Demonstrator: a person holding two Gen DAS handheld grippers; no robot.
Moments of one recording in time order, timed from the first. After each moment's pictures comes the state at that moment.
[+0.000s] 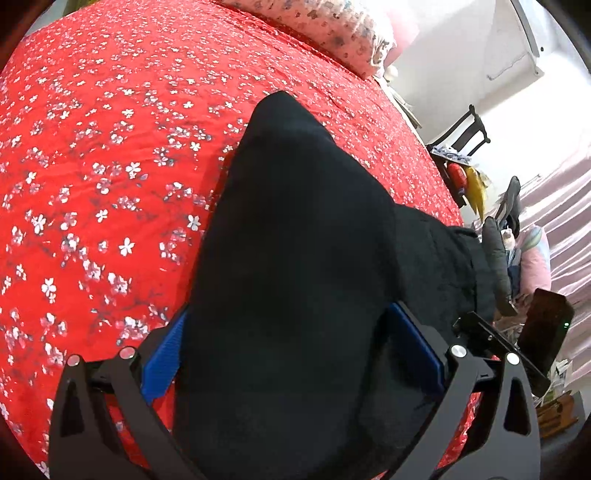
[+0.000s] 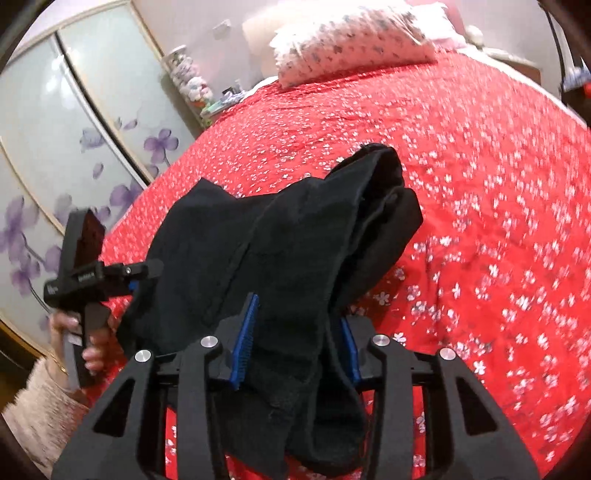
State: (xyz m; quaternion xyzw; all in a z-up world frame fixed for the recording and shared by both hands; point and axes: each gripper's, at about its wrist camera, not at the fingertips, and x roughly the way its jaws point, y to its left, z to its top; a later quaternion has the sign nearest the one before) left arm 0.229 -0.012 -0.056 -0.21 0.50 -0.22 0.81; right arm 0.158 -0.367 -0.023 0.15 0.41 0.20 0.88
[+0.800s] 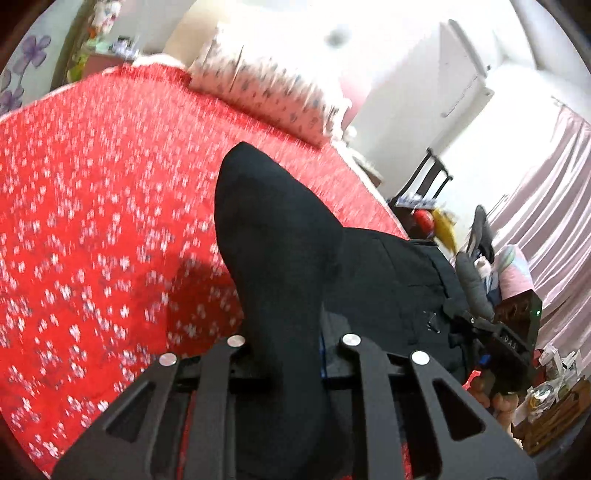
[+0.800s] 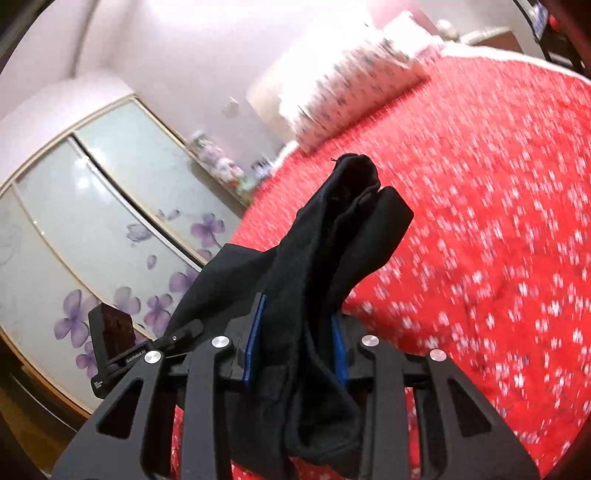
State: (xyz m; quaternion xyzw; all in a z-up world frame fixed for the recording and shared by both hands) left arm 0.180 -0.015 0.030 -0.21 0.35 -0.24 0.88; right arm 0.153 -0.390 0.022 0.30 0.28 0.25 0.88
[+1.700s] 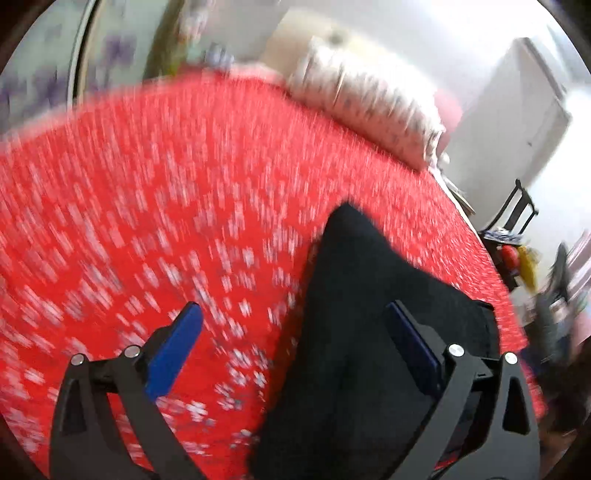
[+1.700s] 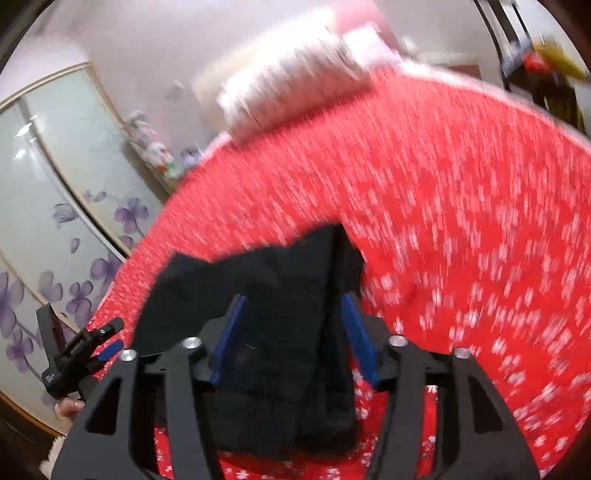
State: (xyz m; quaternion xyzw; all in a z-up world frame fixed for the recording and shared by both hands) left arm 0.171 0.023 0.002 -0.18 0.34 -0.04 0.92; right arm 0.148 -0.393 0.024 0.20 0.31 0.14 0.92
